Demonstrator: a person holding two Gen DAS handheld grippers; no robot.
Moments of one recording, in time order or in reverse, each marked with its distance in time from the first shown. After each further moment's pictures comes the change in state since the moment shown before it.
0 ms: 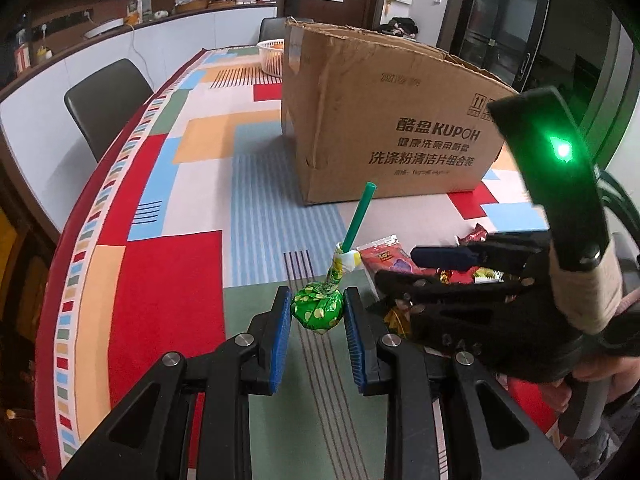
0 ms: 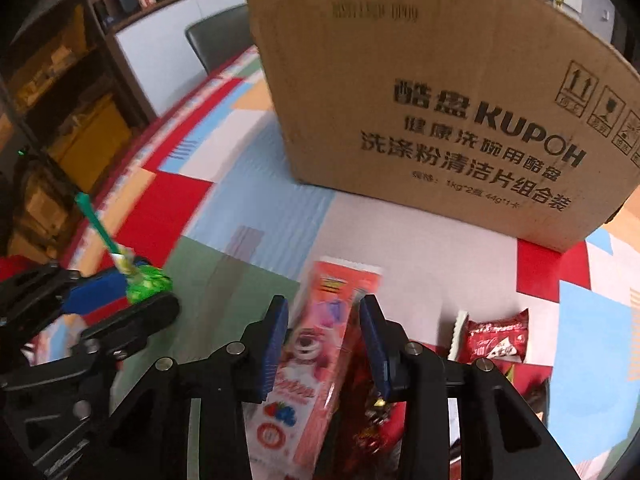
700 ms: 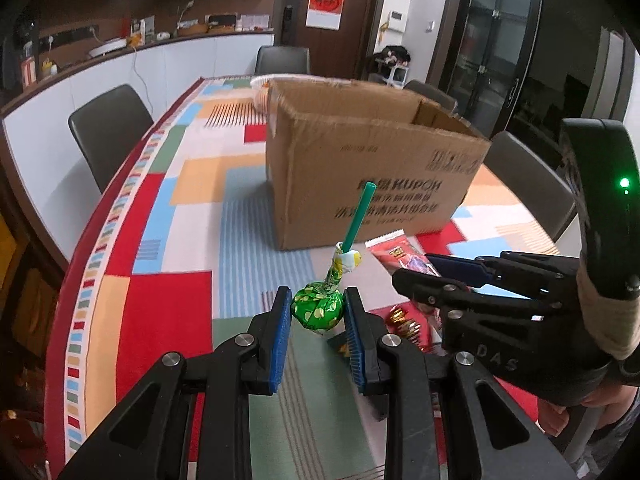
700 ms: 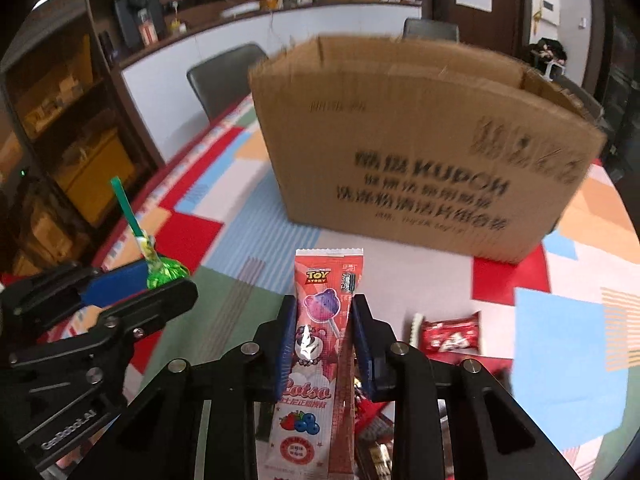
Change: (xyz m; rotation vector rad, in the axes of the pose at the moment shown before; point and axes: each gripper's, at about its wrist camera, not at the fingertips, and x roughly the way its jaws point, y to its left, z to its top) left arm -0.047 -0.024 0.020 -0.005 -0.114 -0.024; right arm -0.066 -0.011 -0.016 0.040 -0.171 0.003
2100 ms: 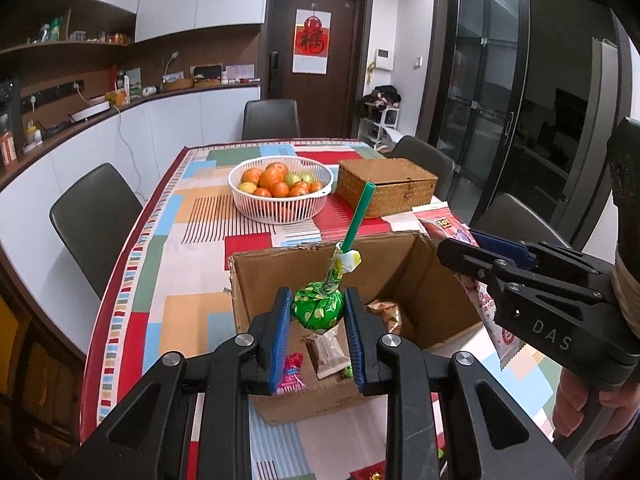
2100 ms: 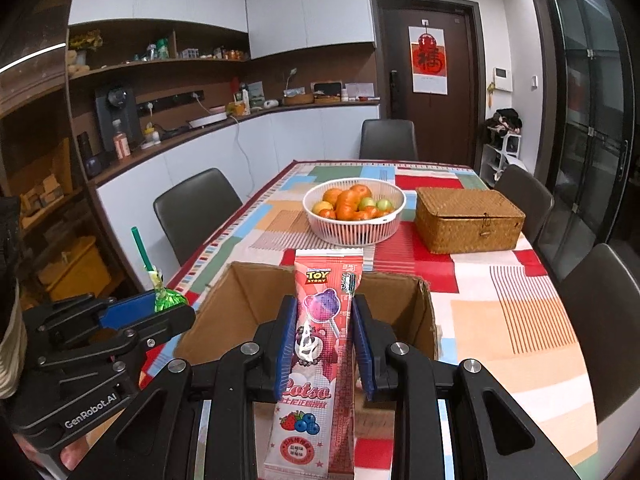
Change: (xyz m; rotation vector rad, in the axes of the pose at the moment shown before) left arm 0.034 -0.027 0.167 0.061 -0.131 0.013; right arm -0.081 -0.080 0.140 0.037 -0.339 -0.095
